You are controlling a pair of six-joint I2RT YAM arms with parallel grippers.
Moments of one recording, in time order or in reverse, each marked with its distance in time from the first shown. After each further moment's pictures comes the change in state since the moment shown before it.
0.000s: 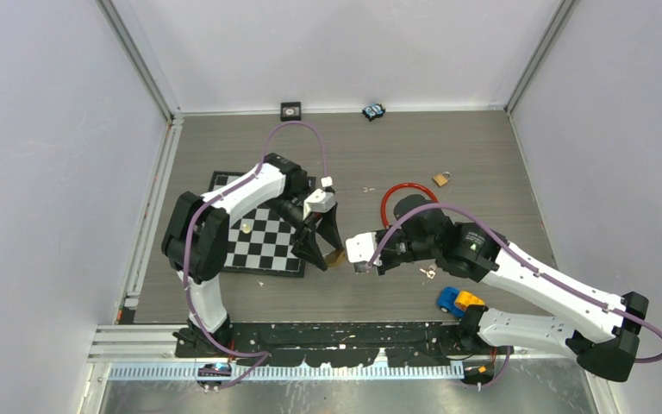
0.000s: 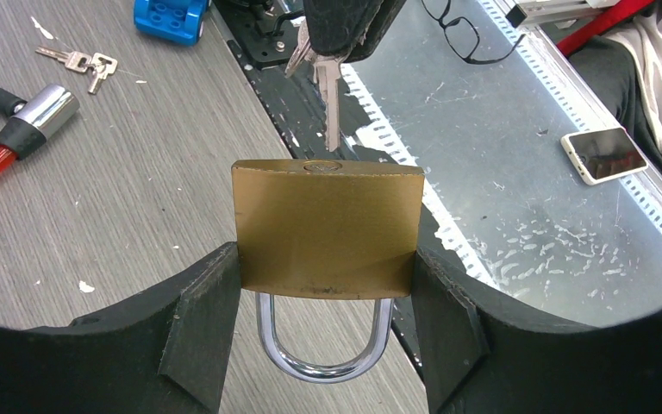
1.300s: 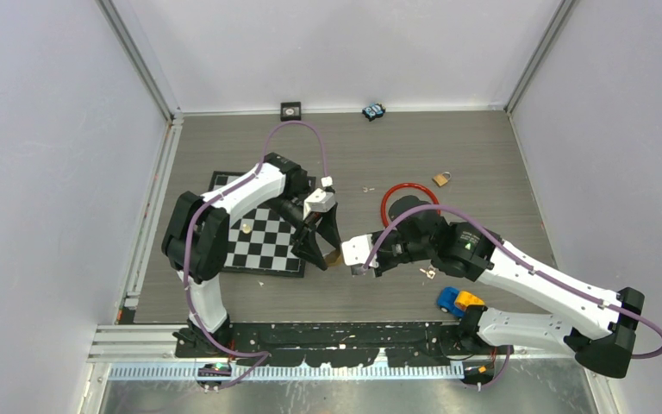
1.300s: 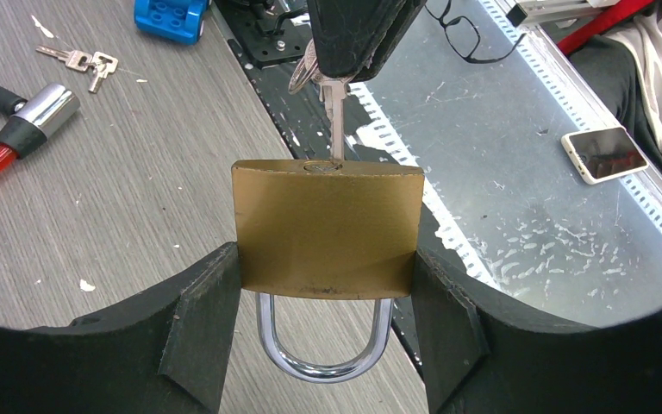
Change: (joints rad) left arm 0.000 0.002 0.004 -0.001 -0.002 0.000; right arm 0.020 0.028 0.003 0.000 0.006 -0.016
